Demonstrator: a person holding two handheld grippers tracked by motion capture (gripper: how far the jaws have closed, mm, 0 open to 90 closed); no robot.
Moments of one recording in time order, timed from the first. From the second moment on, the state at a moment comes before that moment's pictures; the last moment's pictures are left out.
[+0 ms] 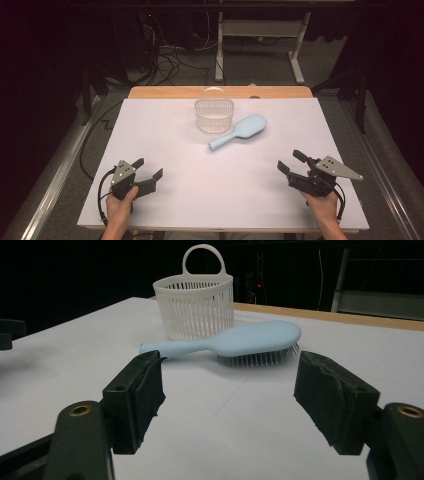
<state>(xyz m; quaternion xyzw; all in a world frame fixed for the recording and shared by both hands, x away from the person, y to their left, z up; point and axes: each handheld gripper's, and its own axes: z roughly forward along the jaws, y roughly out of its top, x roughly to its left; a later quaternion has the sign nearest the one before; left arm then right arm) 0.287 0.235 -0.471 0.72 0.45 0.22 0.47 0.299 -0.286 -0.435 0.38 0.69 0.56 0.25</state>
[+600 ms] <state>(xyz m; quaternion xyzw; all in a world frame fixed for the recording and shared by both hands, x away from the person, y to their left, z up) 0.287 0.235 -0.471 0.72 0.45 0.22 0.47 0.322 -0.257 -0.436 0.38 0.70 0.56 0.23</state>
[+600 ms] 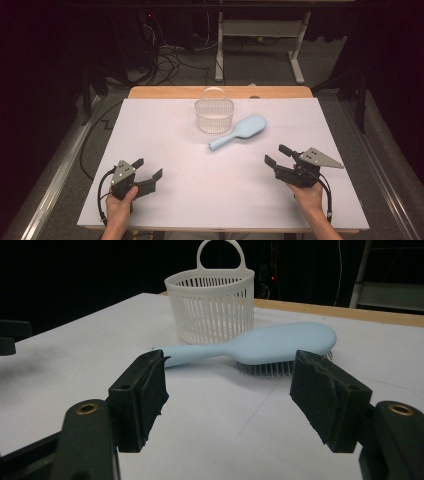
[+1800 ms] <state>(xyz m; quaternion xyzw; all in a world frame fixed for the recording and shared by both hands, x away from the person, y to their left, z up) 0.290 0.235 -0.472 0.73 0.45 0.22 0.47 0.353 -0.213 -0.434 0.36 0.73 0.55 0.18</state>
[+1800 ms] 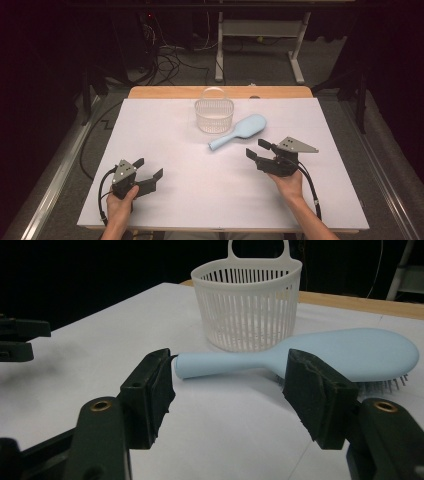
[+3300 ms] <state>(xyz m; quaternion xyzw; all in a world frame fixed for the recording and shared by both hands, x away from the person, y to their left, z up) 0.292 0.236 -0.472 0.72 0.46 0.22 0.47 0.416 -0.136 -0.411 0.37 0.83 0.39 0.11</state>
